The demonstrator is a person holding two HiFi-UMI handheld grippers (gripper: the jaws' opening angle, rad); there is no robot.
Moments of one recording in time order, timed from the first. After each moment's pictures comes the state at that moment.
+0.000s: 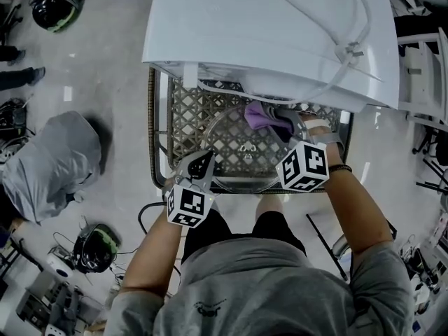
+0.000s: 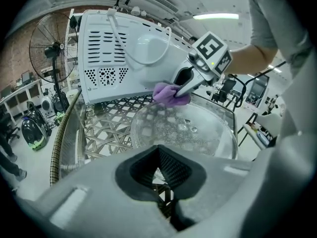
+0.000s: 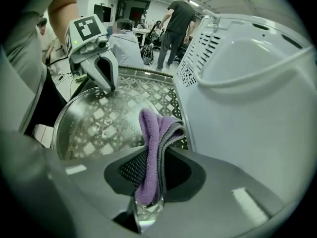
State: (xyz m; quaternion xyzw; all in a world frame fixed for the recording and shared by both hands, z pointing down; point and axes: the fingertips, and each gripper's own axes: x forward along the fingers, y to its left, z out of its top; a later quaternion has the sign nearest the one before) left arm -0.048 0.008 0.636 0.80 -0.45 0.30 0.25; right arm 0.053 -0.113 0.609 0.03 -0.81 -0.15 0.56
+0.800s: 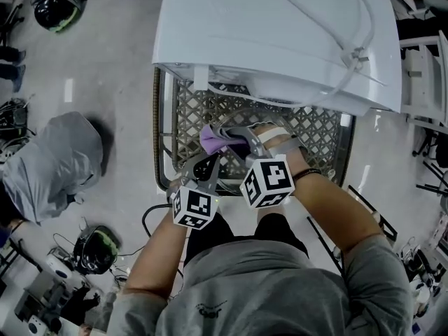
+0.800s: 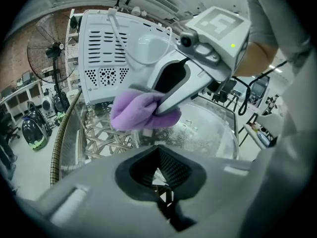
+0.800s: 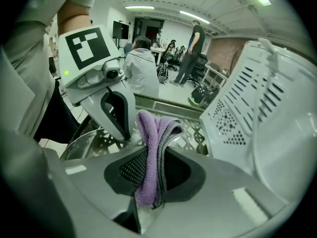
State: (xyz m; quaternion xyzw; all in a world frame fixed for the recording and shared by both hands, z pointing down) left arm -0.045 0.002 0.639 0.80 -0.45 0.30 0.25; right arm -0.052 -0.044 0.608 -0.06 -0.86 -0.17 0.48
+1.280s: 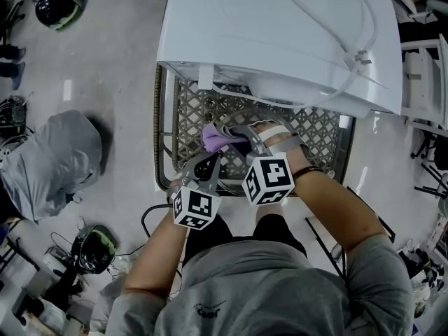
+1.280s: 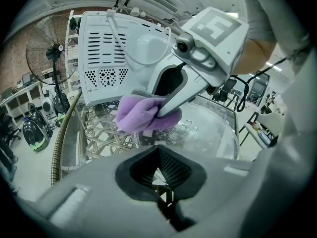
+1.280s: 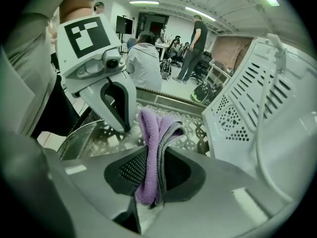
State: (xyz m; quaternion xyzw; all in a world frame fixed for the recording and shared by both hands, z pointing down) left arm -0.044 0.001 0.639 0.80 -0.45 0.30 0.24; right arm -0.046 -0.048 0.619 -0.08 -0.84 -0.18 0.50
